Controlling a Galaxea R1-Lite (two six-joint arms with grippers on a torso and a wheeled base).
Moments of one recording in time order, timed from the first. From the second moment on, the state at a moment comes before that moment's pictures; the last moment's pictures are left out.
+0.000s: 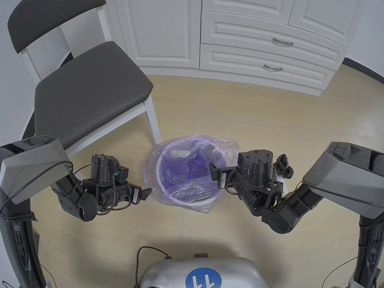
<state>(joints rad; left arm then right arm) -0.27 2.22 -0.80 -0.85 -0.04 0.09 0.64 2.26 -0.97 -1.09 -0.44 0.16</state>
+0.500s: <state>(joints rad) -0.28 2.49 -1.02 -0.96 0.13 -0.01 0.64 2.26 -0.97 -1.09 -0.44 0.16</state>
